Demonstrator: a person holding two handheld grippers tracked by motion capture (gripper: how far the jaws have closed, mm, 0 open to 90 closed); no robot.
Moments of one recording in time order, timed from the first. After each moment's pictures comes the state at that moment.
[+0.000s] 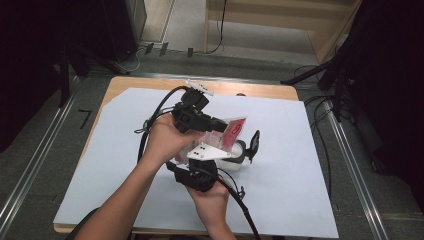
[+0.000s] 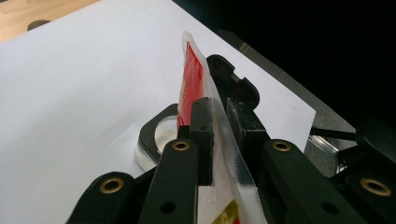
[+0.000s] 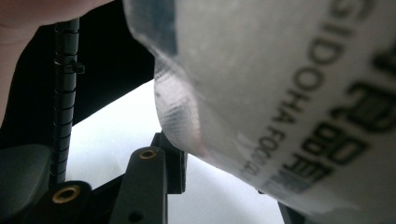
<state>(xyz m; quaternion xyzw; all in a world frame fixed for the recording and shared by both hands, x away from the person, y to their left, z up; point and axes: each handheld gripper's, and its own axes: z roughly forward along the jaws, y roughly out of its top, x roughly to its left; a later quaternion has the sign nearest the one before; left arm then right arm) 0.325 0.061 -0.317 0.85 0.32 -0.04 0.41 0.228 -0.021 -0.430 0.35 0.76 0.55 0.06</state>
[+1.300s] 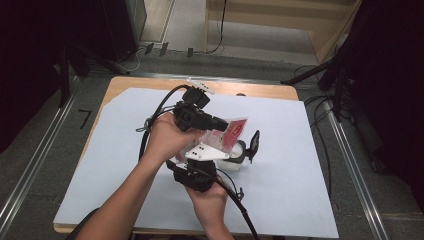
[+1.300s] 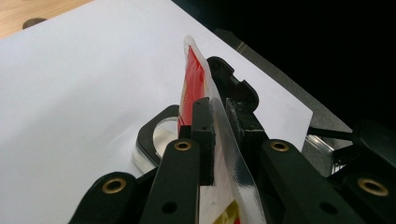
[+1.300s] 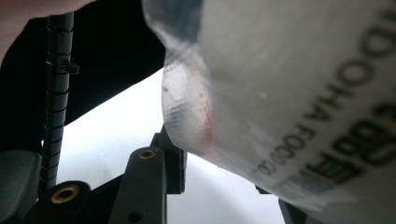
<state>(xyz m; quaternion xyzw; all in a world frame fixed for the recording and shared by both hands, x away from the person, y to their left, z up) 0.328 0.059 -0.316 0.85 0.32 -0.05 0.41 0.226 -0.017 -0.428 0.36 0.76 0.54 0.08</state>
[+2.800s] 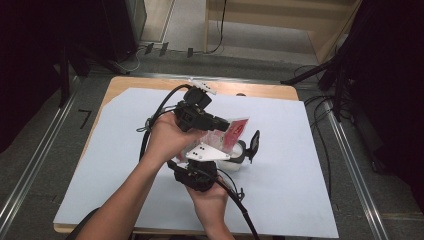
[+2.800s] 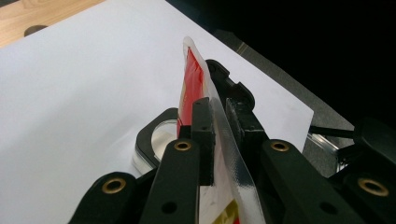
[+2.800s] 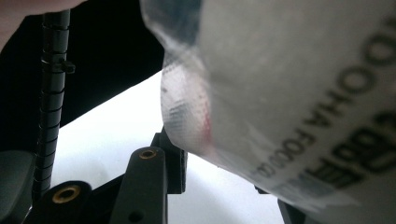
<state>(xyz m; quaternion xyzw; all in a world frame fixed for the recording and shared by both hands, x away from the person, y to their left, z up) 0.325 0.055 -0.312 0.86 0.31 -0.04 0.41 0.226 -0.019 -0.427 0.35 0.75 0.55 0.09</state>
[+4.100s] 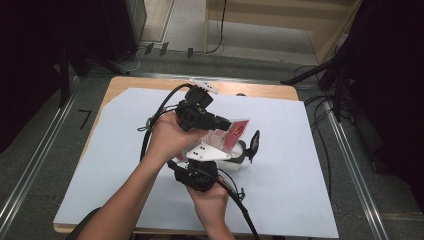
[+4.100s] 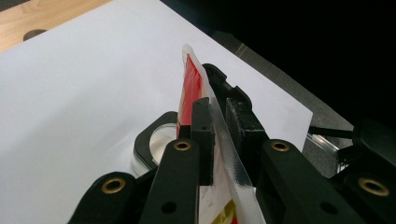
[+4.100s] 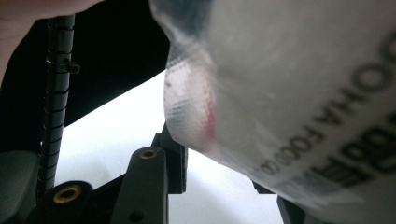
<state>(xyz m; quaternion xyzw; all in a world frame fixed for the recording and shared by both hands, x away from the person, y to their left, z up) 0.325 0.053 -0.310 0.86 0.31 -0.03 0.41 0.225 -0.020 -0.424 0.35 0.76 0.55 0.09</state>
